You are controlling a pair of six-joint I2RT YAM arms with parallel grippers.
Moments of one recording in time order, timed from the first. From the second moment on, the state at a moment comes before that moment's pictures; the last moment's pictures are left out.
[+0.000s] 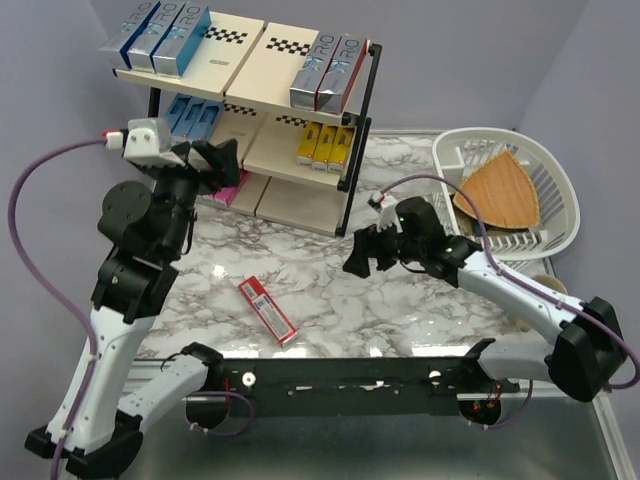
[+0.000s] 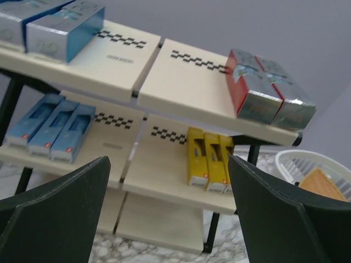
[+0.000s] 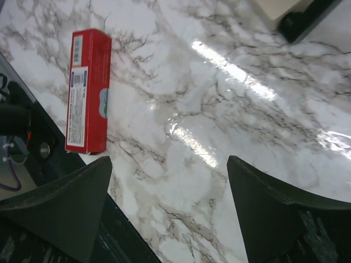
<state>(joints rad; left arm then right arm) -0.41 0.93 1.38 -0.27 -0.23 -0.23 0.62 1.21 0.85 -0.25 -0.33 0.27</state>
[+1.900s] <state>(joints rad) -0.41 0.25 0.95 -0.83 -0.36 -0.20 1.16 2.26 1.84 -0.83 0.18 0.46</state>
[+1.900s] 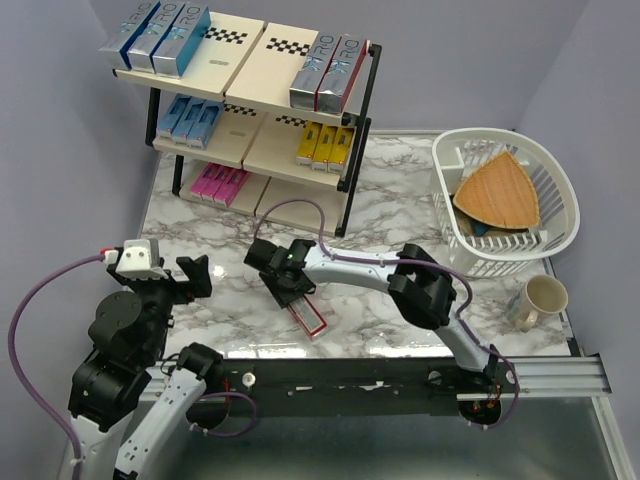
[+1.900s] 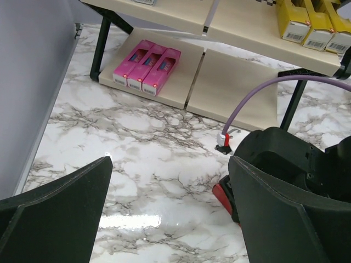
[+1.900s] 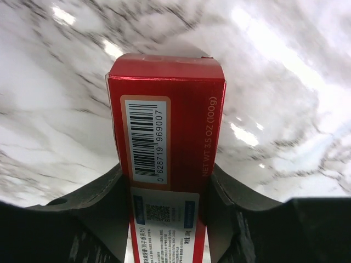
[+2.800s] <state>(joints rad) -0.41 0.48 0.72 -0.22 0.19 -0.48 0.73 1.20 1.07 -0.10 -0.05 0.70</state>
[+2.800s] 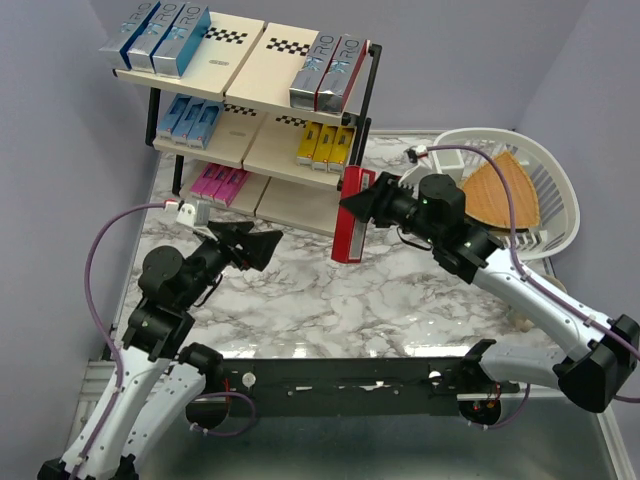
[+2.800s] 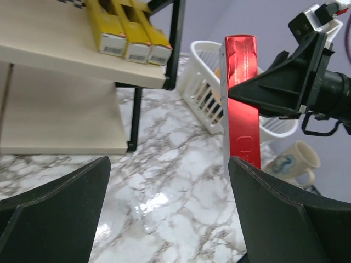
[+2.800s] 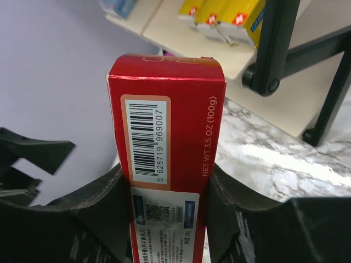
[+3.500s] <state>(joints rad) -0.54 0.90 0.67 0.55 0.43 -0.90 0.61 1.09 0.99 0.29 -0.20 0.96</state>
